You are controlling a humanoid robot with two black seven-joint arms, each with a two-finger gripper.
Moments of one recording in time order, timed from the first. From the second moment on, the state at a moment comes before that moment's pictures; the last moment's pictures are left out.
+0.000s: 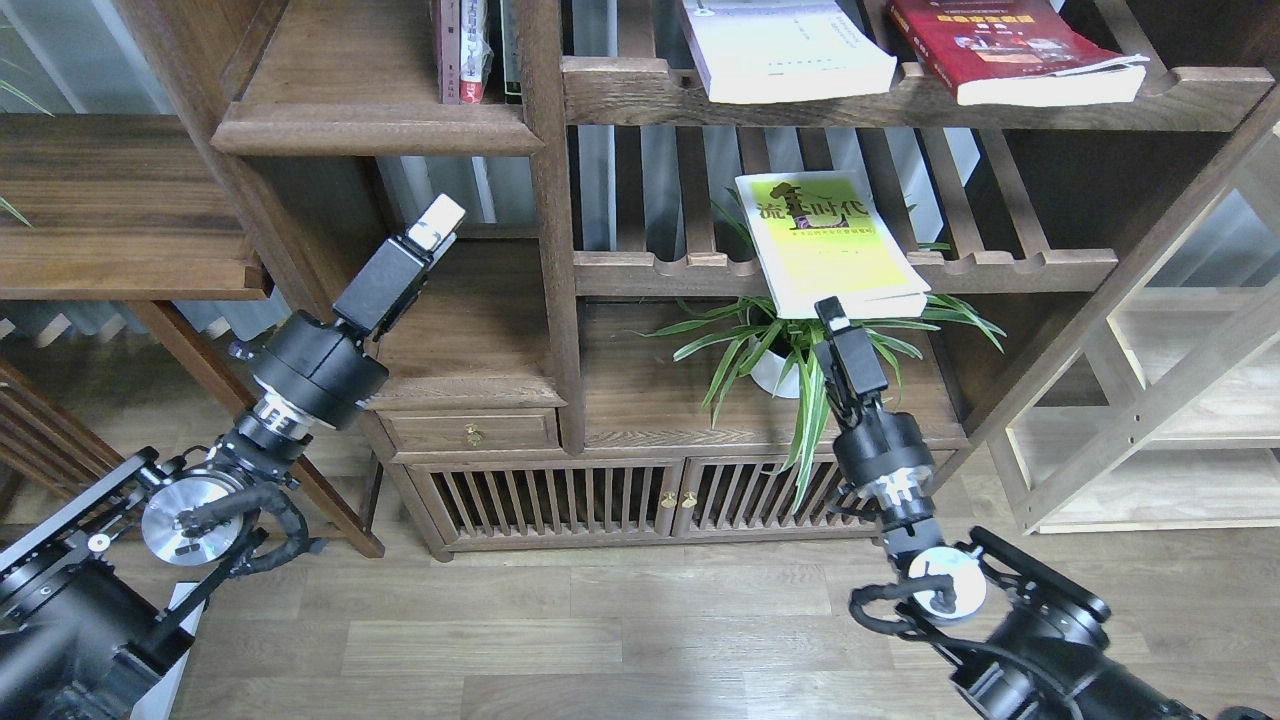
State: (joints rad) left arm -0.36 0.34 -0.91 -1.40 -0.07 -0.49 -0.13; right arm 0.29 -0.18 0.75 0.97 0.28 0.58 0.49
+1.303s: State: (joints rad) left arm -0.37 0.34 -1.06 -1.34 -0.08 -0.49 -0.14; right arm 0.44 -0.03 0.90 0.70 0.38 0.29 0.49
